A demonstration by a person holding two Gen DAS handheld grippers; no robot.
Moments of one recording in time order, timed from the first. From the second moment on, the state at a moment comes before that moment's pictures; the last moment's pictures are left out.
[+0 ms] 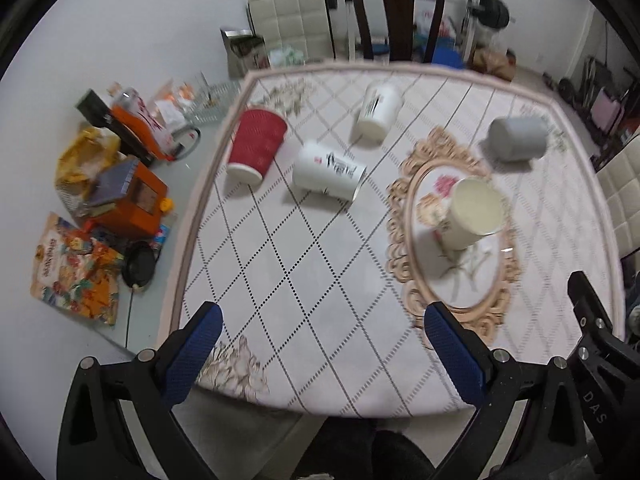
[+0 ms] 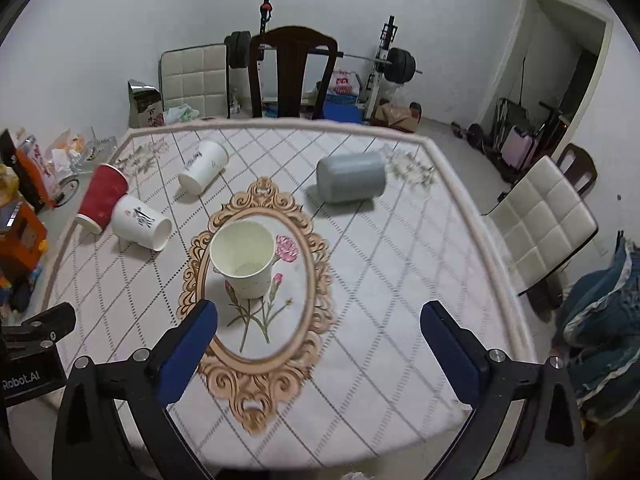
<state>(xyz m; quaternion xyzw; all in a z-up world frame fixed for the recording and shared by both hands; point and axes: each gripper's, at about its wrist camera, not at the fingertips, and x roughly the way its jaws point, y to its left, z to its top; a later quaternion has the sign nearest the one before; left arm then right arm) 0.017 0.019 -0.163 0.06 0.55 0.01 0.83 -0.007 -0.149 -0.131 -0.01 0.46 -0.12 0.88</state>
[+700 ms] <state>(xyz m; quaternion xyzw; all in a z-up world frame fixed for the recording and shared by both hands) -0.086 0.014 -0.024 0.03 0.44 0.00 0.90 -0.122 -0.175 0.033 0.01 0.41 -0.12 0.90</state>
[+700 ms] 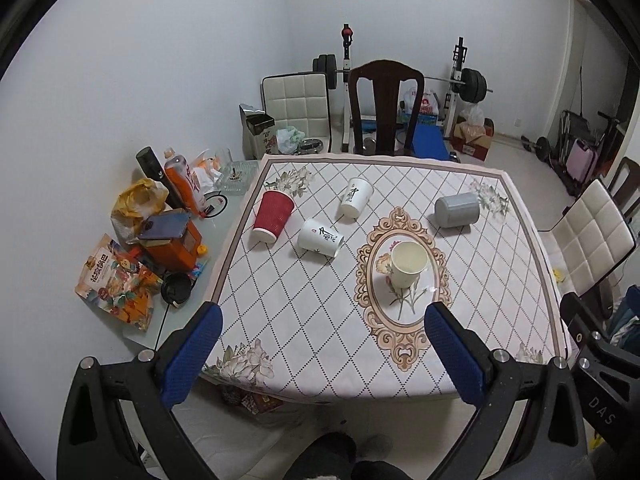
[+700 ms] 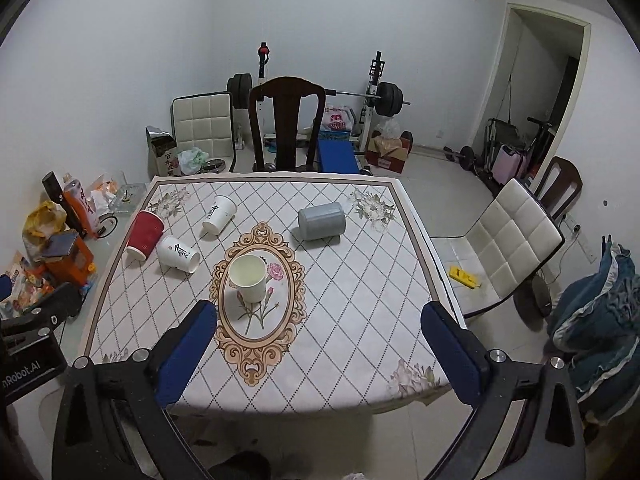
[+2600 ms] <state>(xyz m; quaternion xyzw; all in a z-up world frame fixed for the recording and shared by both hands) -0.096 0.015 -0.032 0.04 0.44 0.02 0.90 -0.120 -0.174 0.028 0.02 0.44 -0.08 0.90</state>
